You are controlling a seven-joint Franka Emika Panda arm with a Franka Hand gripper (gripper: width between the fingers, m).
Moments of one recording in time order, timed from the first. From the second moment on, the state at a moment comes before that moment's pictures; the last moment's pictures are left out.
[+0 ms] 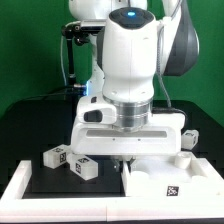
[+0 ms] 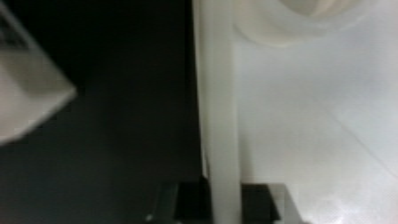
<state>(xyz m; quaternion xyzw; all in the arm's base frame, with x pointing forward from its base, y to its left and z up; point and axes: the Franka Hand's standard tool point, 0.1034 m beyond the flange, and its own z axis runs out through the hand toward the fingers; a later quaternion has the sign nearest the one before) 0.564 -0.021 0.025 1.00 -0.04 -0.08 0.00</state>
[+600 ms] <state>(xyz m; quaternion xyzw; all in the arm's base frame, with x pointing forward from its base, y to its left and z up) 0.567 -0.025 0.019 0.99 -0.06 -0.09 0.00</state>
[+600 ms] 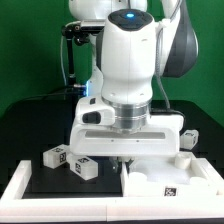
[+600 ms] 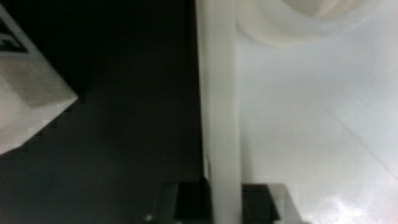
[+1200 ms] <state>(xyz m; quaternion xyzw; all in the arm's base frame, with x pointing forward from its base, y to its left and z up) 0.585 -0.022 0.015 0.99 -0.05 -0.10 0.00</state>
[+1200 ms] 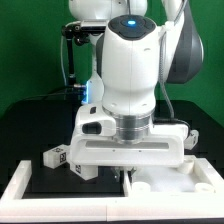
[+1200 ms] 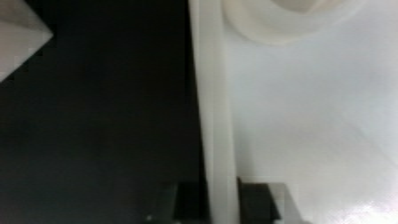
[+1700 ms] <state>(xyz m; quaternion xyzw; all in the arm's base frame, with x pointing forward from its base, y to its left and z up) 0.568 -0.026 0.034 0.99 -0.05 -0.14 -0.02</state>
